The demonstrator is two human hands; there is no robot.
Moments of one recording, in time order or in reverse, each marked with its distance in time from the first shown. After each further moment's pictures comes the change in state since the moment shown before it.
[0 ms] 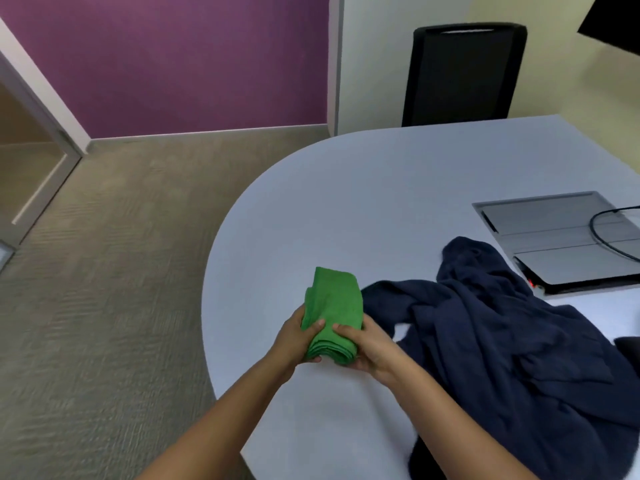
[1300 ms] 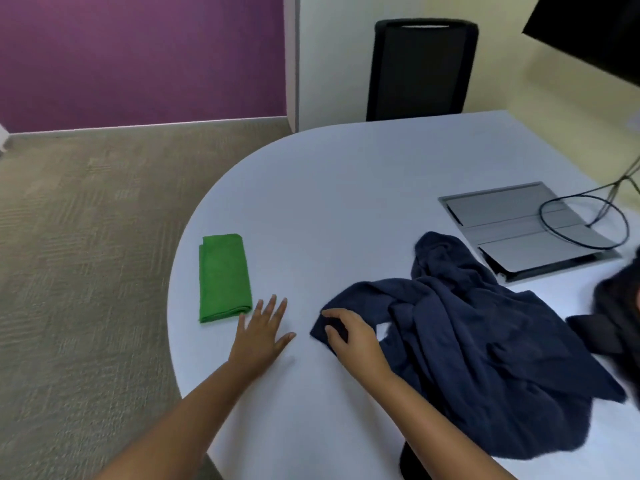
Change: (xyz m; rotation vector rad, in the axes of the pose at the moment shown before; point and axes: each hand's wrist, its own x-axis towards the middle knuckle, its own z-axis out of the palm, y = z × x) left_hand 0.077 -0.045 -0.047 1.290 0.013 0.331; right_hand -0.006 0.003 -0.003 -0.831 0.319 -0.529
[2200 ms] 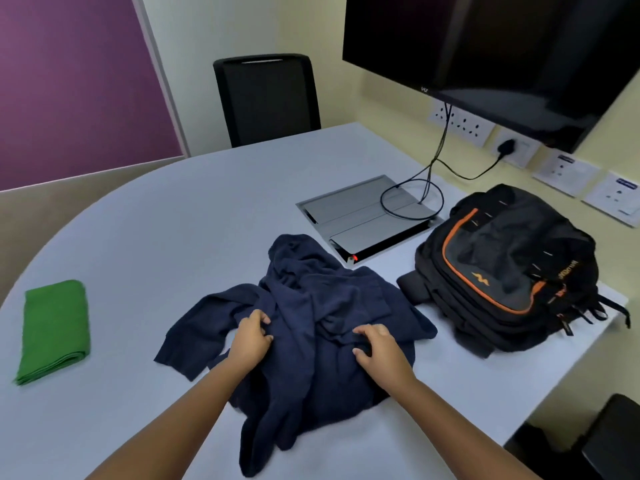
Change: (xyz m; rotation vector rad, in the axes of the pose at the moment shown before) left_hand 0.022 0.278 0.039 -0.374 -0.005 -0.017; right_hand -0.125 0.200 -0.223 -0.237 0.178 0.327
